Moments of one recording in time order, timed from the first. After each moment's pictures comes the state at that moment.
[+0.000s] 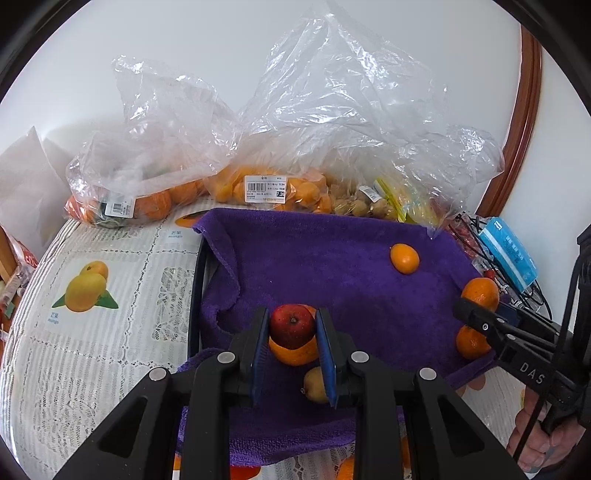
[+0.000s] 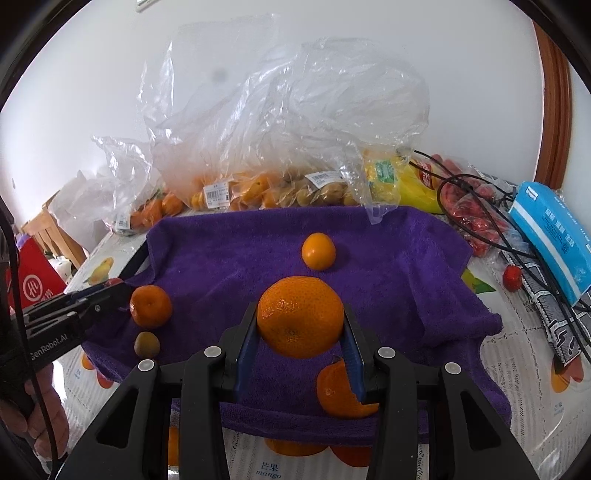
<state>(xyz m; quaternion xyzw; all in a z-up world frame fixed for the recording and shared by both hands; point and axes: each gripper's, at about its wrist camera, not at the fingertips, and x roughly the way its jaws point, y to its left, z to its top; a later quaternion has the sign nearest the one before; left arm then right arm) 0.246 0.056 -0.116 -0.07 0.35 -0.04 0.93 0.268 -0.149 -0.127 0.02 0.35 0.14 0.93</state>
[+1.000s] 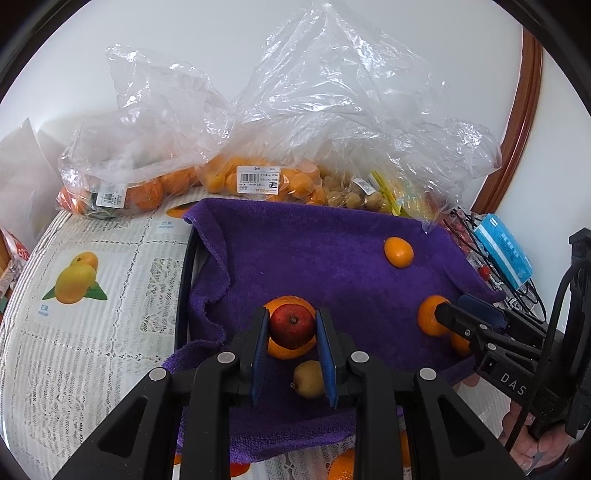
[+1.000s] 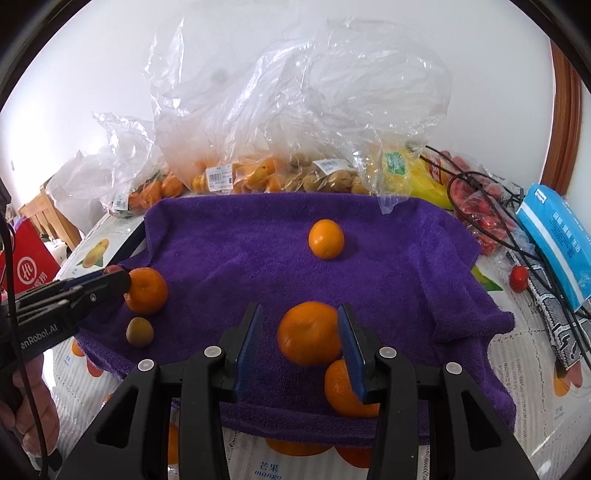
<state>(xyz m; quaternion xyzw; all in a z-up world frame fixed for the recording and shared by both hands) 0.247 0.051 -0.119 -0.07 0.36 -0.06 0.93 0.268 -0.139 -0.133 0.00 0.36 0.14 0.92</state>
